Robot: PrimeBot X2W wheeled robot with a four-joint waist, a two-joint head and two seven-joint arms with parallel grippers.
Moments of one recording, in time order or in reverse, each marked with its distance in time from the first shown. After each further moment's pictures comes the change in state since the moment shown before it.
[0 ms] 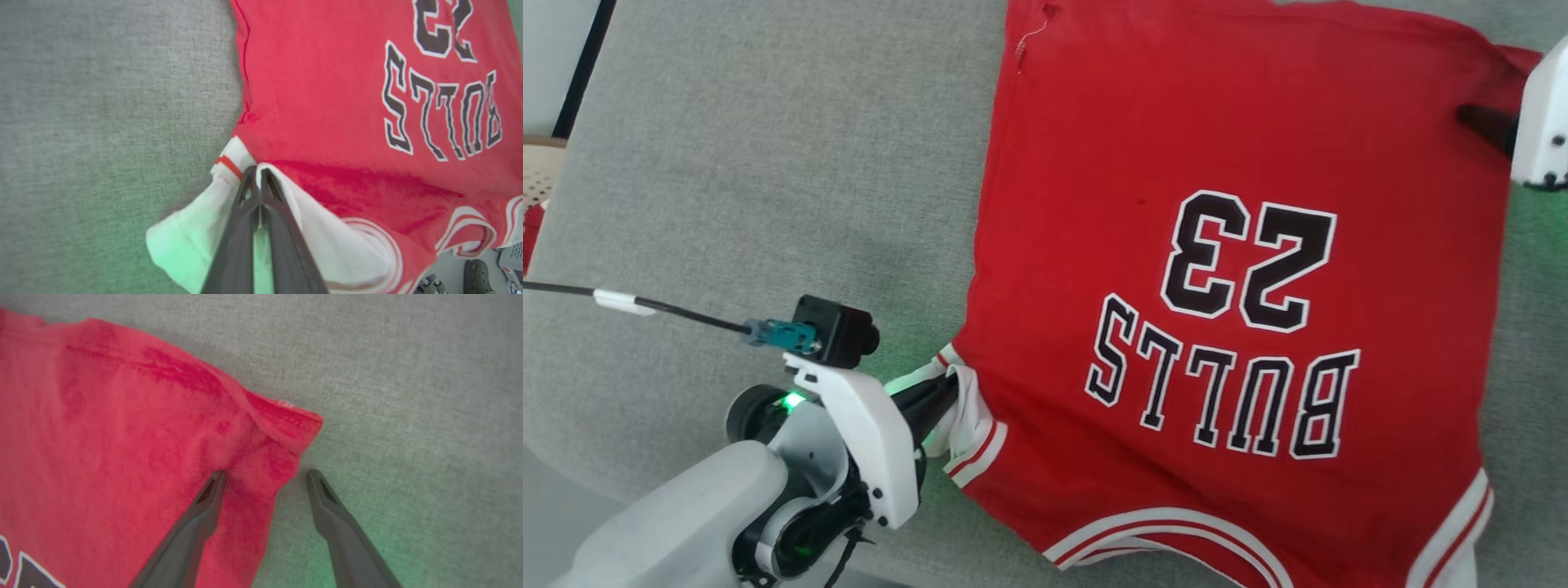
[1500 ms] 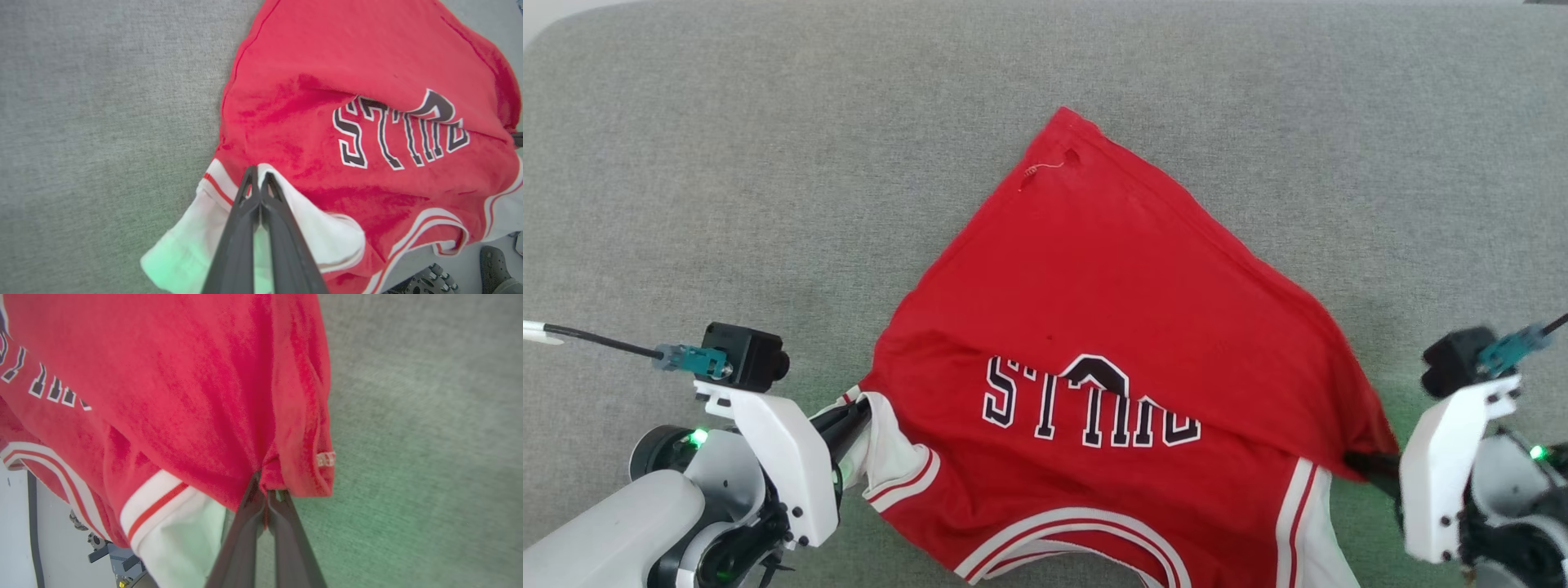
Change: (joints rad) left arm 0.082 0.151 0.036 -0.034 -0.053 0.048 0.000; right arm 0.829 0.018 0.036 -0.724 0.264 0.000 0.147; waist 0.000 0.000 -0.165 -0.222
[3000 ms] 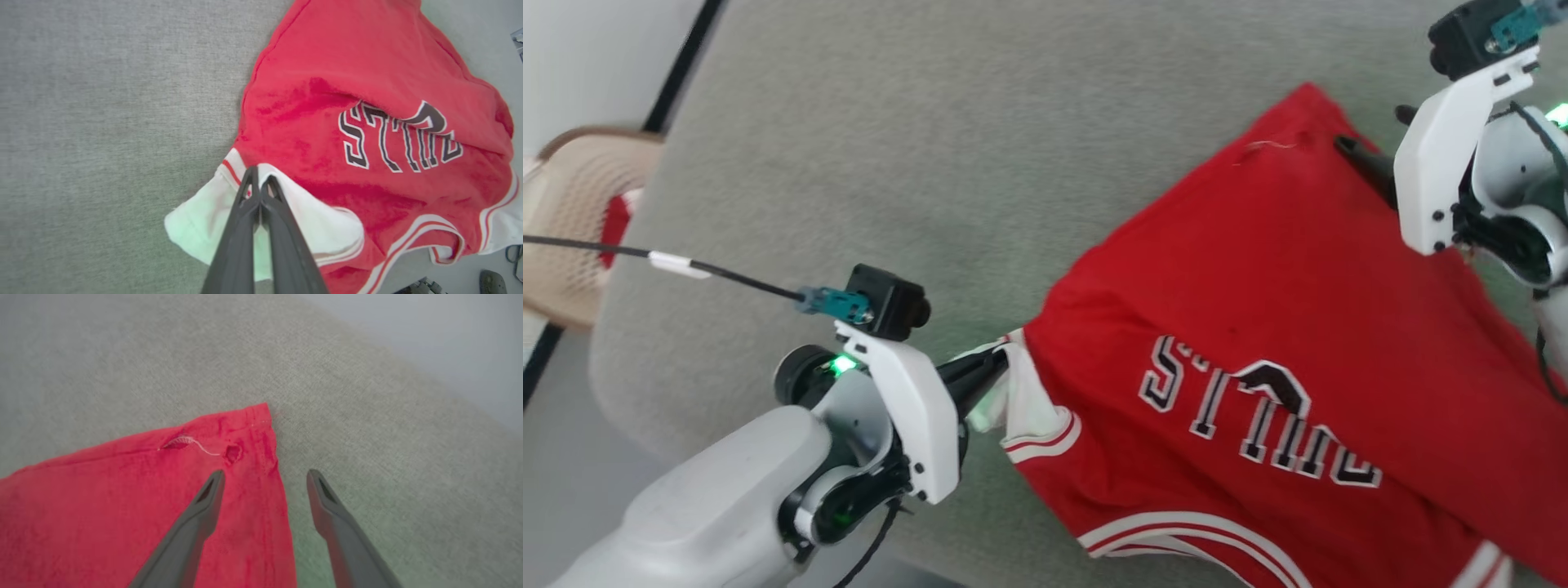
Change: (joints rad) left arm -0.168 -0.241 -0.067 0.101 0.093 -0.131 0.018; right arm -0.771 -0.130 0.395 0.567 -0.044 0.000 -0.397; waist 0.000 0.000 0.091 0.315
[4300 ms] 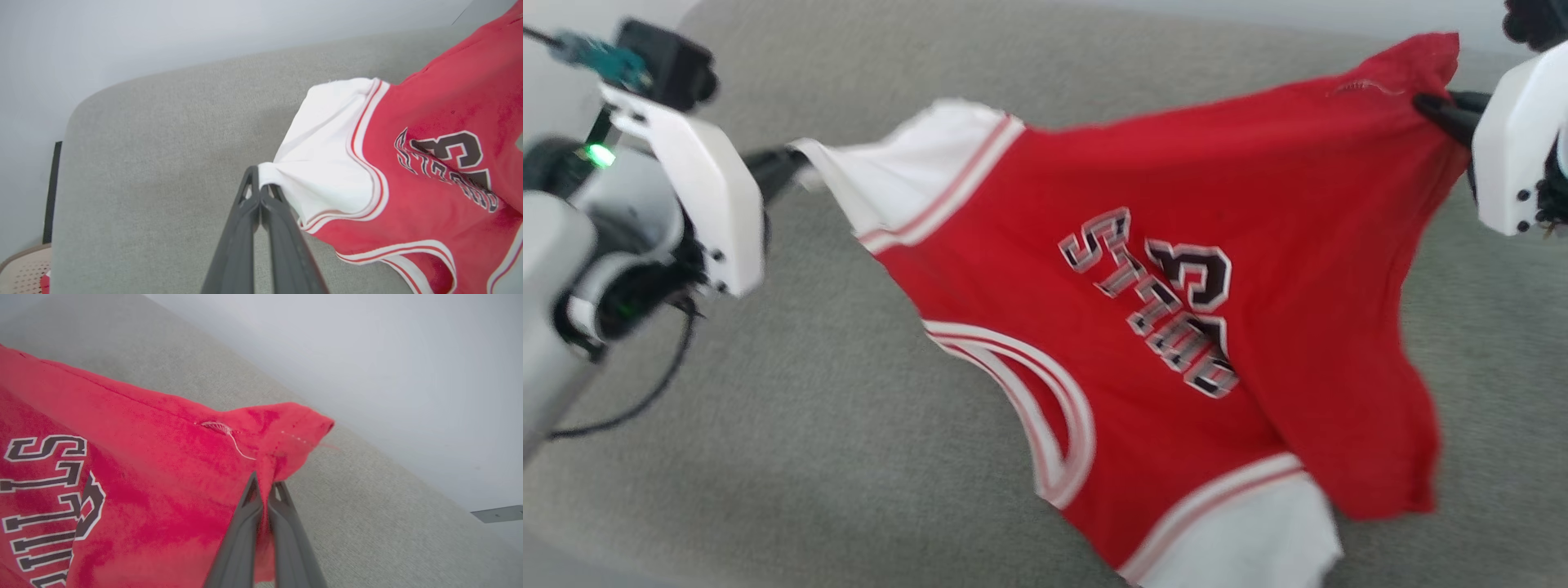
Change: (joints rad) left arm -0.319 0.190 0.095 0.151 0.011 -0.042 0.206; right arm -0.138 -0.235 0.289 0.010 0.285 0.000 -0.135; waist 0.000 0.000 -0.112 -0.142
